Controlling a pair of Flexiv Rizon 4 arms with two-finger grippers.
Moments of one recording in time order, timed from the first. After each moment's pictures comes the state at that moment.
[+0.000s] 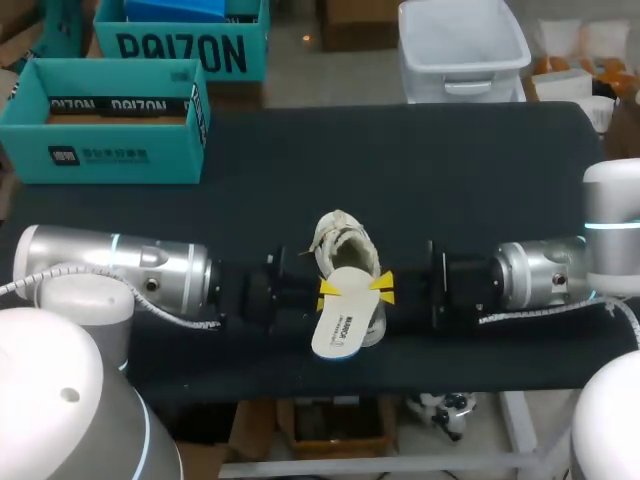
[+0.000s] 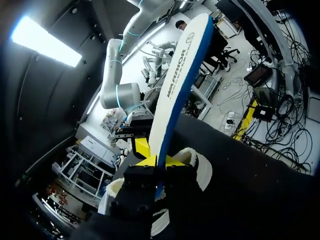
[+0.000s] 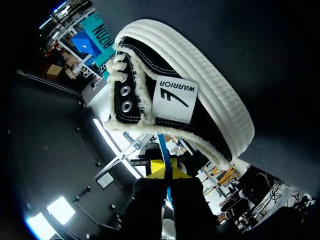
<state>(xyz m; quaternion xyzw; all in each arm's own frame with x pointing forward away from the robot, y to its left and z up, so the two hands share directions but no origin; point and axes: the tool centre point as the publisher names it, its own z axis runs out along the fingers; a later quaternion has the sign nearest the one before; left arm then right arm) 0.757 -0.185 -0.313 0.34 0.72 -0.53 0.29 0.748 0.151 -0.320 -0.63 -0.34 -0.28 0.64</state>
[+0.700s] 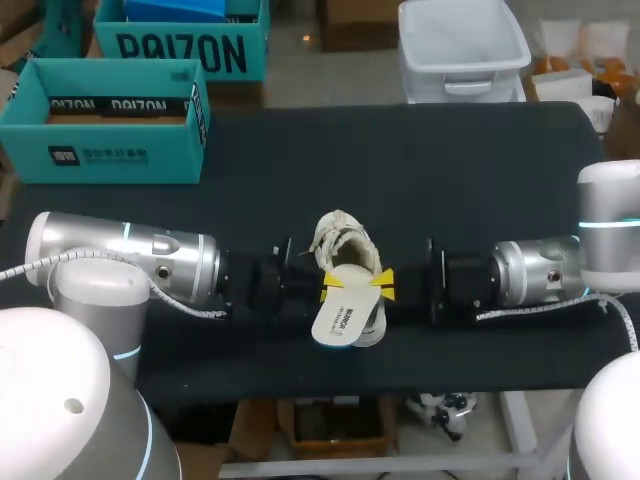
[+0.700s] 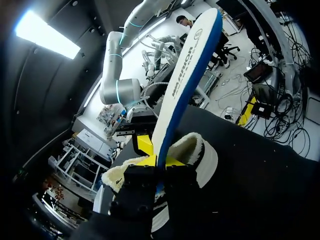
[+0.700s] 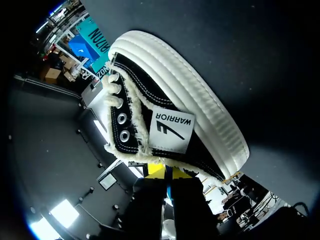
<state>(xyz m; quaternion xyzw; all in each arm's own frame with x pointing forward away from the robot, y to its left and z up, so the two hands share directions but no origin) 0.782 -0.189 -0.327 0.33 0.74 -0.51 0.28 0.768 0.147 -0.338 -0.63 -0.33 -0.27 0.65</state>
